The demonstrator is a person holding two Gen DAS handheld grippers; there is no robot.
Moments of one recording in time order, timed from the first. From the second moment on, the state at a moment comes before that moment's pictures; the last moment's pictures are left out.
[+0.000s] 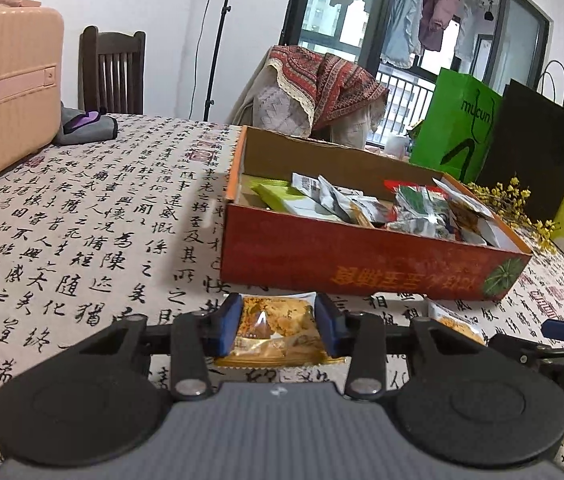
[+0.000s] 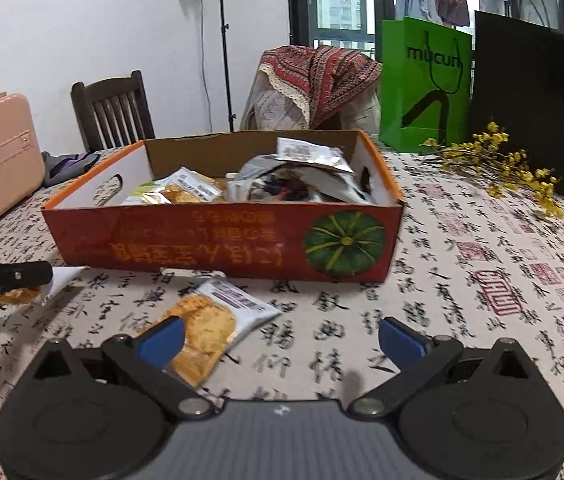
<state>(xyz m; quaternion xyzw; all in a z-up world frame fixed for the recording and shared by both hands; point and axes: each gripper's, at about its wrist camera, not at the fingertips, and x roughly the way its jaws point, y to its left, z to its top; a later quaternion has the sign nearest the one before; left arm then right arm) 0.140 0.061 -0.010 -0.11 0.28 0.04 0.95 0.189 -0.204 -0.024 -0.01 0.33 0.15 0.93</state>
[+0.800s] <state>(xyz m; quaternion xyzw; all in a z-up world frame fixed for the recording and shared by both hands) 0.141 0.070 -0.013 -0.13 0.27 0.03 0.95 0.219 -0.149 -0.043 -0.04 0.38 0.15 0.91</state>
